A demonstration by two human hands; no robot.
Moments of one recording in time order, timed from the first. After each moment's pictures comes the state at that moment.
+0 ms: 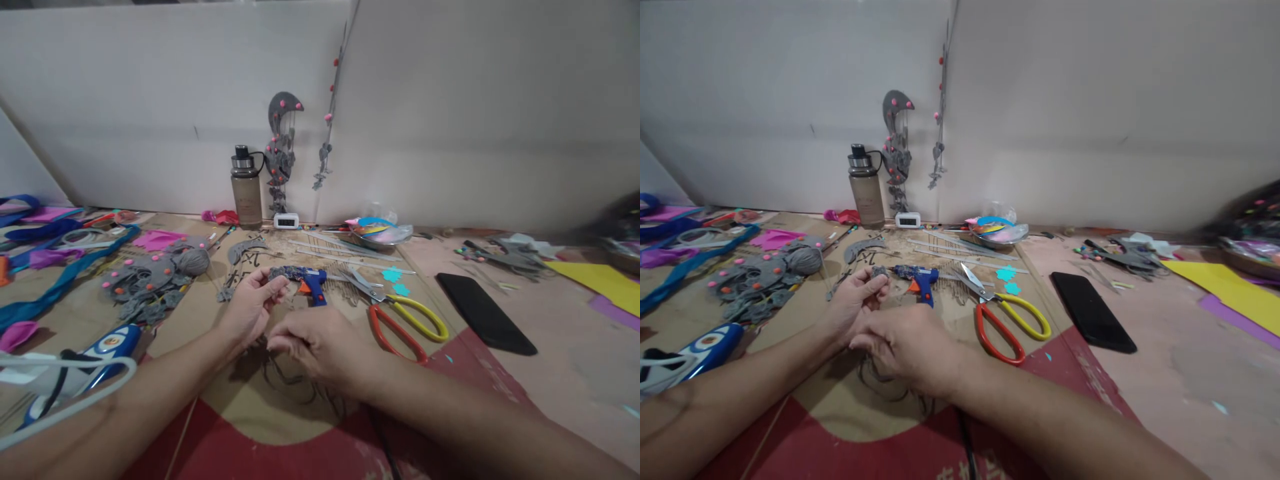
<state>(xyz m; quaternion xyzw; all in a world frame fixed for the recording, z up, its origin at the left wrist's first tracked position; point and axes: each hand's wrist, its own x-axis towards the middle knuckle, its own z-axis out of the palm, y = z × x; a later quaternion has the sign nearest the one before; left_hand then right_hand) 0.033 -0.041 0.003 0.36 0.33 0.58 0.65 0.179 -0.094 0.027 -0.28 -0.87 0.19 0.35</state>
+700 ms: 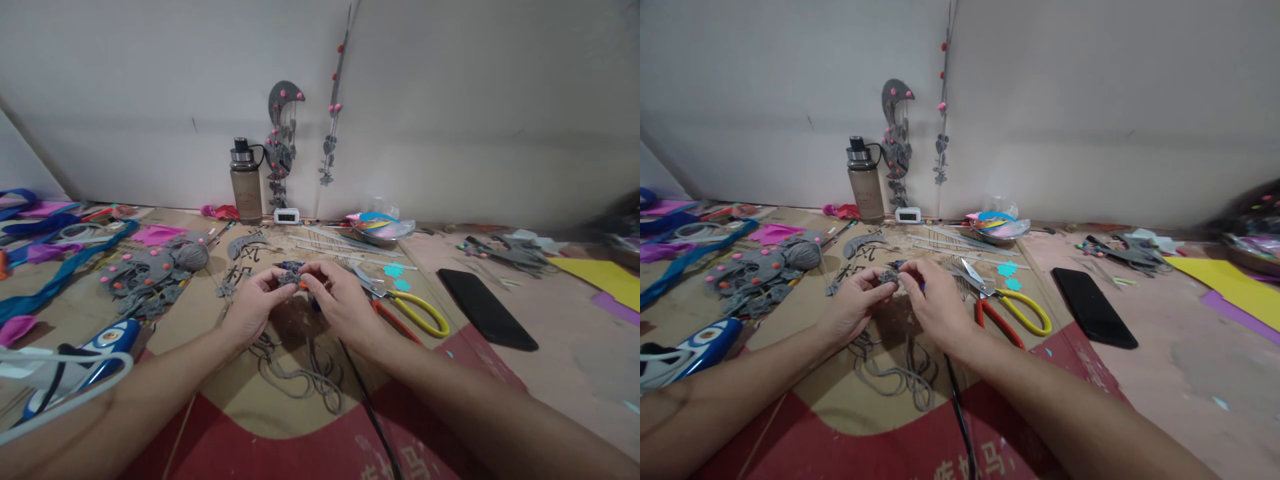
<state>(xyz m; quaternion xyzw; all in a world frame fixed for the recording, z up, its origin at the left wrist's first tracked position) 0.035 -0.050 0.001 0.48 0.36 0.52 0.60 0.195 -0.061 0.024 -0.45 -0.73 0.25 0.45</state>
